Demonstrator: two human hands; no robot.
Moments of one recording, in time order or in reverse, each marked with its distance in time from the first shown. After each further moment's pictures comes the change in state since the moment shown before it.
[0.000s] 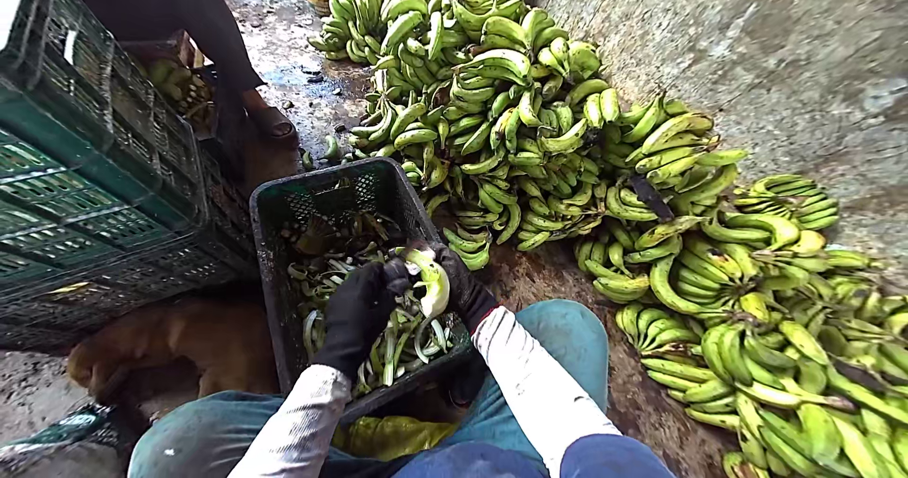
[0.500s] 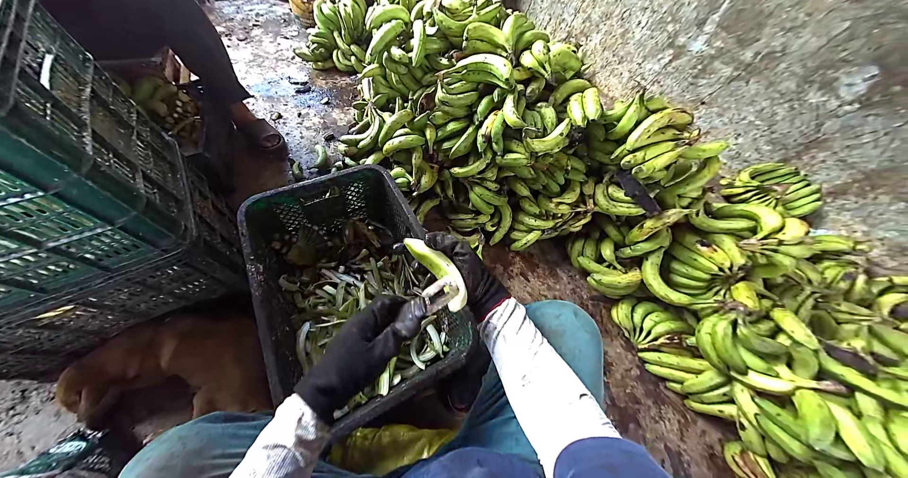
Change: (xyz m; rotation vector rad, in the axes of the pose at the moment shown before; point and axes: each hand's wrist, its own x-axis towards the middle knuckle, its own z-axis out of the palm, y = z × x) left_hand -0.029 0.013 -0.008 -0.647 -0.368 0.169; right_hand 0.005 -0.030 -0.029 0.196 -0.086 0.105
